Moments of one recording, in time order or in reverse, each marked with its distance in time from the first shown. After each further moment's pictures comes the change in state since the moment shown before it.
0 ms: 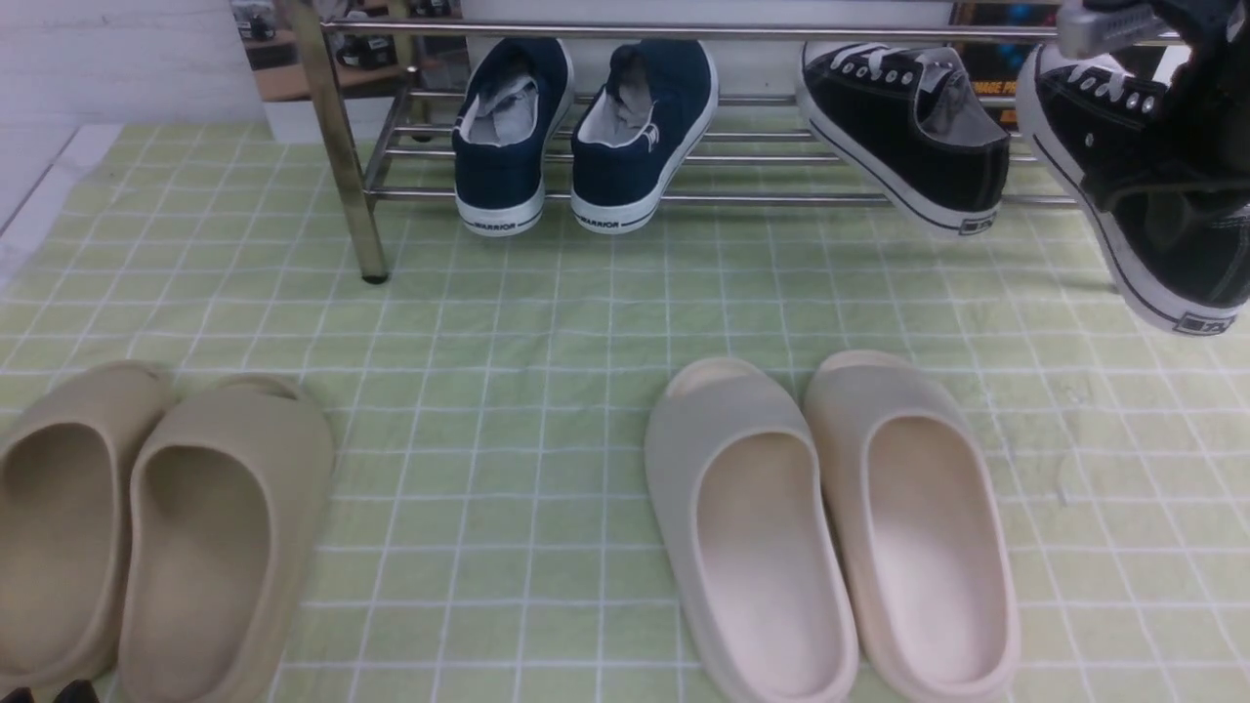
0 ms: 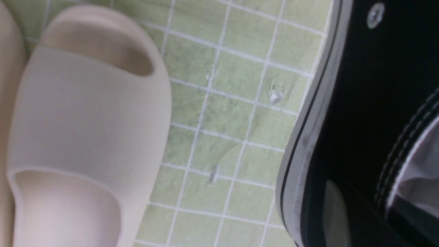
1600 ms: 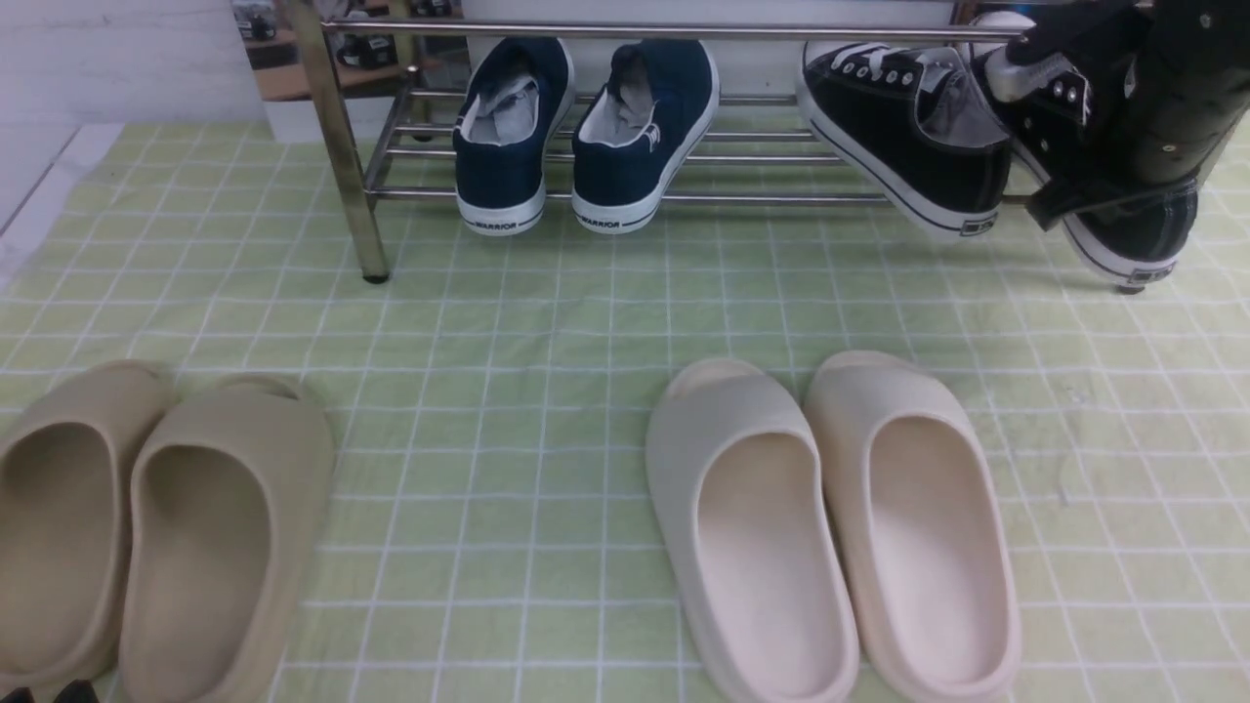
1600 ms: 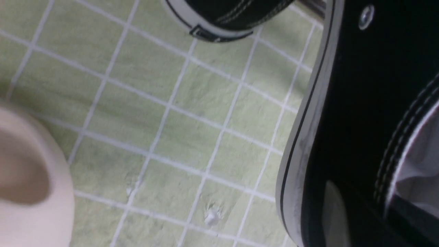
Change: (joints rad) right arm 0.000 0.191 -0.001 -0.198 -0.346 -0.049; left arm 0.000 0.000 0.000 0.000 0.000 0.000
